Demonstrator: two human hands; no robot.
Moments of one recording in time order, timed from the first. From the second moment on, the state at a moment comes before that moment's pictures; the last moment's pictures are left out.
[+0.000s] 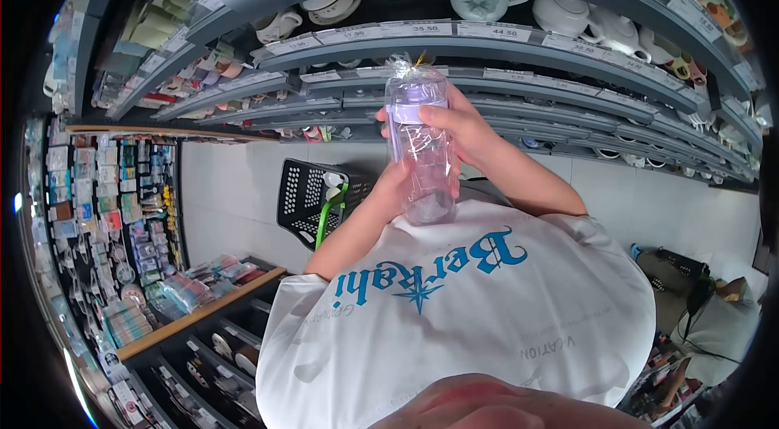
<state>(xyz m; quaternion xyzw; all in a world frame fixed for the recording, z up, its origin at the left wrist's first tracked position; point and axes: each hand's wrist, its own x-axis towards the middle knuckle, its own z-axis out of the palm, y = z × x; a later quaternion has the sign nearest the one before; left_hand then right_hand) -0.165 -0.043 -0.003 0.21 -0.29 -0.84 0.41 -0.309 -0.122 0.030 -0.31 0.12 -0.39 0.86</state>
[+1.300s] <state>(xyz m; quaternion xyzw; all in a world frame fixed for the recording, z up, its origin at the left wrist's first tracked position) -0.063 -0.001 -0.002 0.11 -0.31 -0.83 0.44 -0.172 -0.110 0.053 -0.27 0.01 -0.24 0.93</state>
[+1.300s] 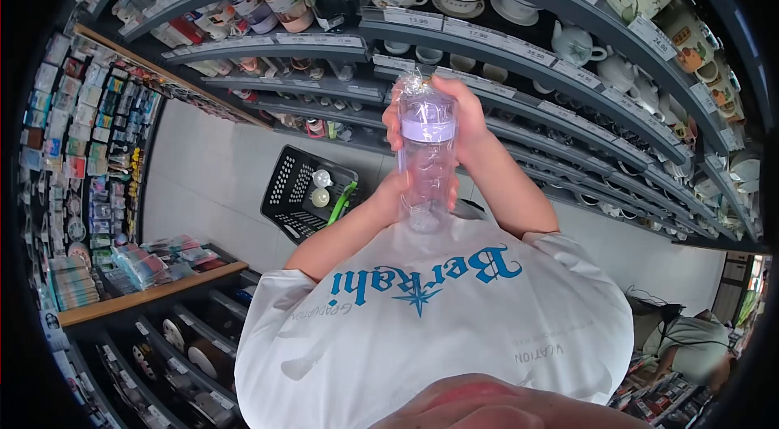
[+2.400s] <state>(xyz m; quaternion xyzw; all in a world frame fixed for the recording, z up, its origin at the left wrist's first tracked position) -0.009 0.063 -0.024 0.11 -0.21 -0.86 0.45 -0.115 -0.051 0.018 -0.26 0.04 -0.28 0.92</state>
